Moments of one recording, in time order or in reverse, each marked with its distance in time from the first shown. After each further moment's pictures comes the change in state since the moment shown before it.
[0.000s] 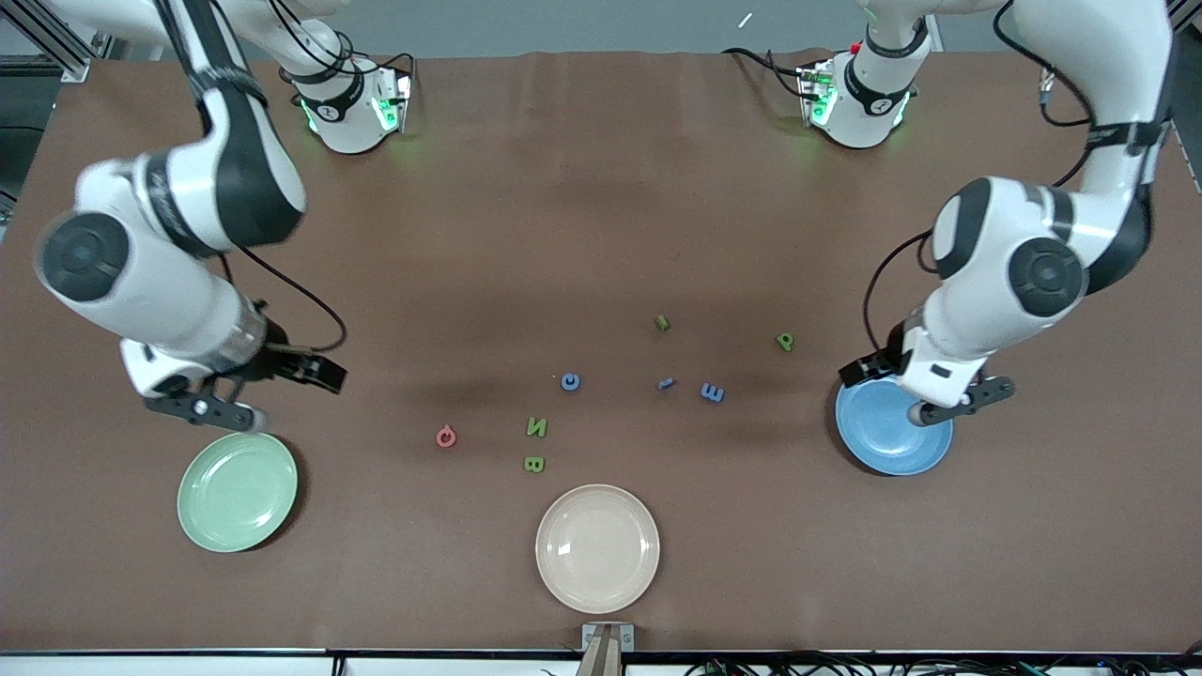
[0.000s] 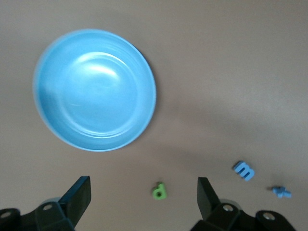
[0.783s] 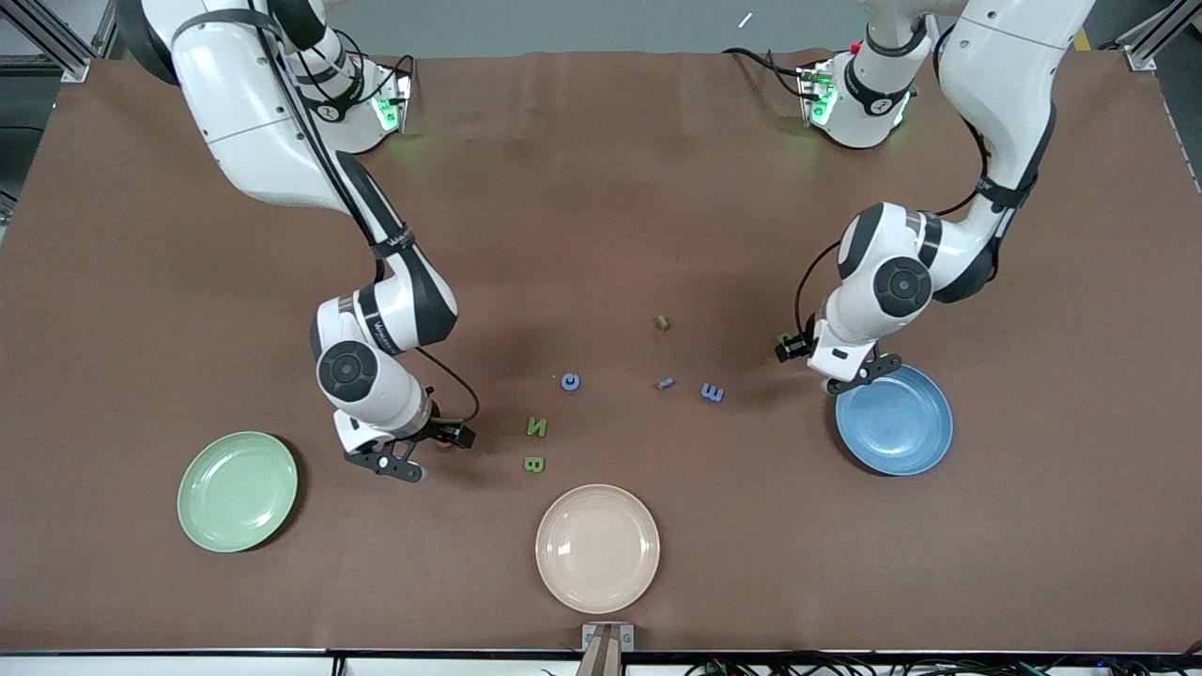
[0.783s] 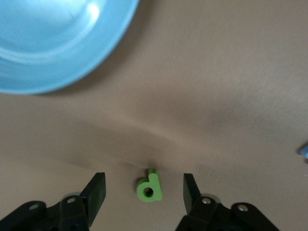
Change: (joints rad) left arm -0.073 0.106 -0.011 -0.290 0.000 0.313 -0.140; right arm 0.129 0.399 -0.001 0.010 0.000 0.412 0.176
